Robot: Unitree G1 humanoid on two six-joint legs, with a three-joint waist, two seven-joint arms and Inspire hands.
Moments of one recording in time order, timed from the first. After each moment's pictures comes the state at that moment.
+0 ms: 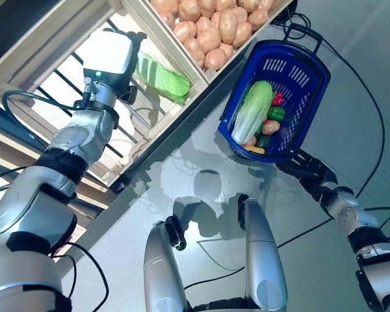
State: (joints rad) left arm -1.18 0.85 -0.83 0.87 0.47 0.03 0.43; right arm -0.54 -0.62 0.21 0.83 0.94 0.07 0.16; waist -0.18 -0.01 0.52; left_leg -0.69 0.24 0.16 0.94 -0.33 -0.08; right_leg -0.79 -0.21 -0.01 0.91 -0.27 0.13
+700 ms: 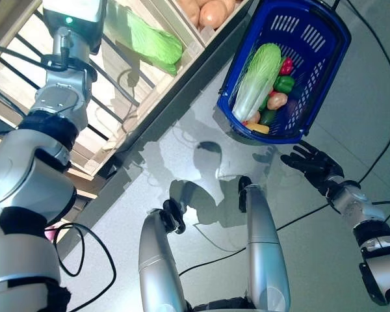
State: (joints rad) left arm -1.46 0.83 -1.02 1.06 0.60 0.16 0.57; right arm -0.61 -0.67 0.22 0.90 0.95 0.06 0.22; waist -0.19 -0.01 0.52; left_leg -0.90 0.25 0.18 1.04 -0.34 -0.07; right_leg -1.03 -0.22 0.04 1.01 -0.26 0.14
